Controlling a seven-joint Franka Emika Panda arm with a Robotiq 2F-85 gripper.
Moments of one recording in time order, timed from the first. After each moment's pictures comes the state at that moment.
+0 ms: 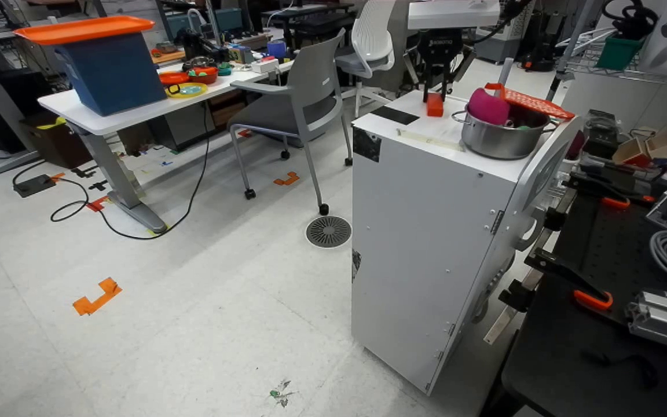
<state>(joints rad) 0.04 0.56 -0.14 -1.75 -0.06 2.30 0.98</state>
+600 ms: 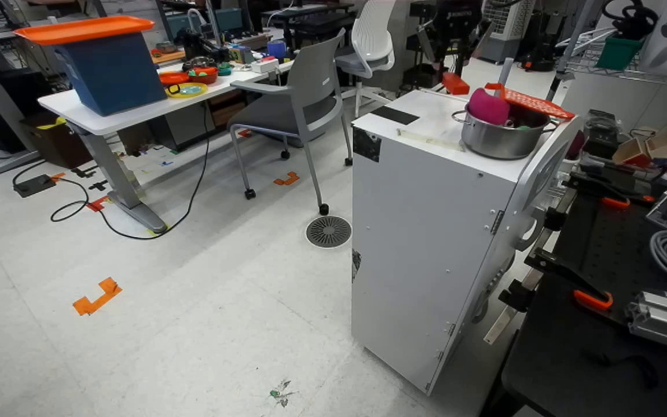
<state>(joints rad) 0.04 0.41 -0.13 -1.85 -0.06 2.25 0.77</state>
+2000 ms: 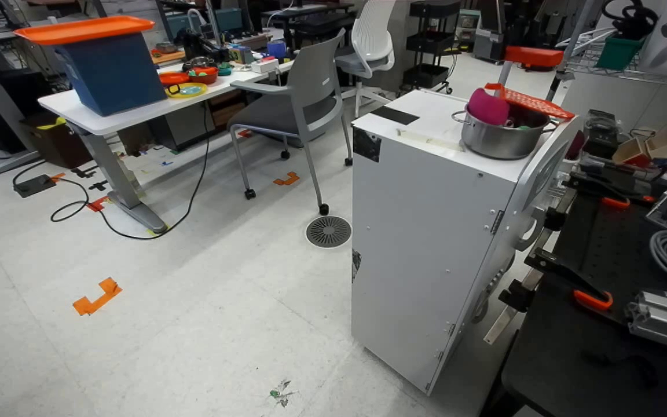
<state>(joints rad) 0.04 0.04 -0.04 -2.19 -0.13 2.18 0.38</state>
